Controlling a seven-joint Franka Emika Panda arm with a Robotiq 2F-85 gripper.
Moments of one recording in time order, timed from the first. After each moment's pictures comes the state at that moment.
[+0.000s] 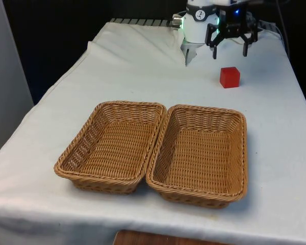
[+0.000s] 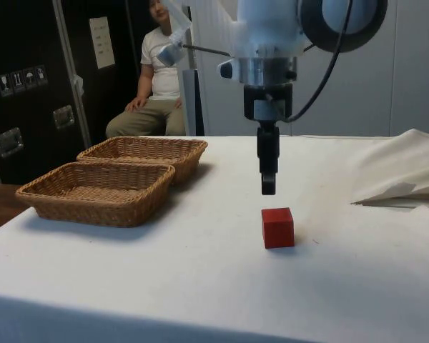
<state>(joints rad) 0.35 -0.11 -0.10 -2.78 0.01 2.73 0.01</state>
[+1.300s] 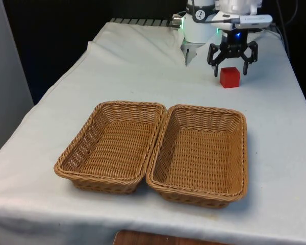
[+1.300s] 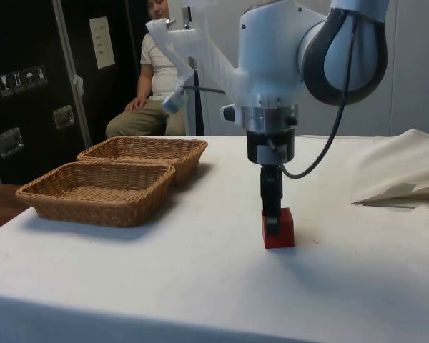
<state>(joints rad) 0.35 0.12 -0.06 -2.76 0.03 2.92 0.05</state>
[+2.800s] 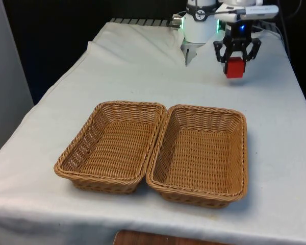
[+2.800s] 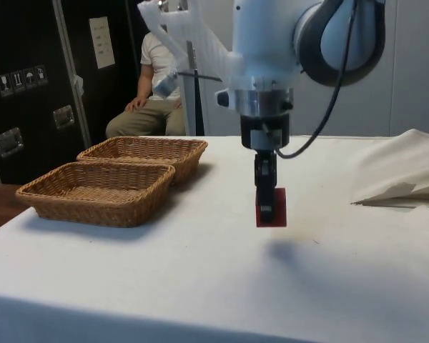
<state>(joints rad) 0.35 0.04 -0.05 -2.75 0.03 2.84 0.06</state>
